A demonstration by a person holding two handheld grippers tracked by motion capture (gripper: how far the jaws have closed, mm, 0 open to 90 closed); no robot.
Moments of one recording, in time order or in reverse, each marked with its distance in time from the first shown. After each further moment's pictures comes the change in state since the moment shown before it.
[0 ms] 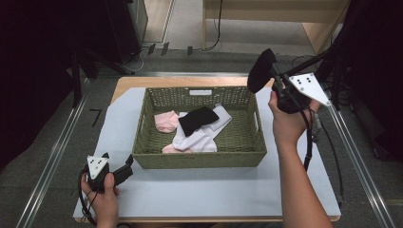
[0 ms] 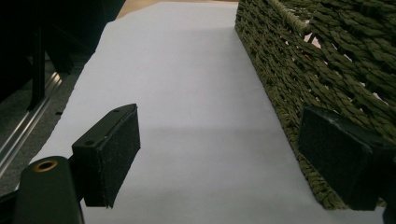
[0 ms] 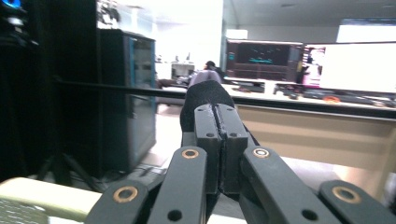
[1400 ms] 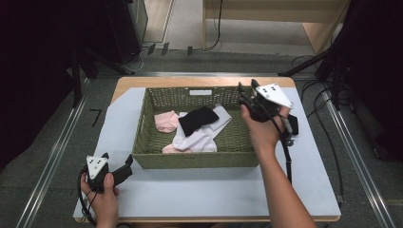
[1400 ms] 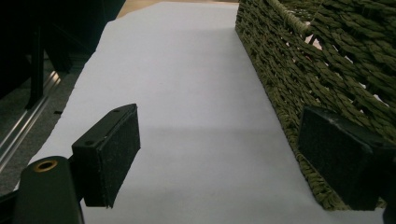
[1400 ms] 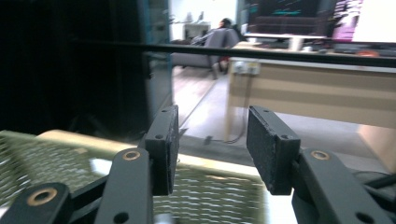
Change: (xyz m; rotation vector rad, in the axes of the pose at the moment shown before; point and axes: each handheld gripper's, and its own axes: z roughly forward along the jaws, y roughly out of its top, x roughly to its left) left arm 0.001 0.000 0.000 0.000 -0.005 -0.012; right arm 0.063 -0.042 0.020 0.198 0.099 0.028
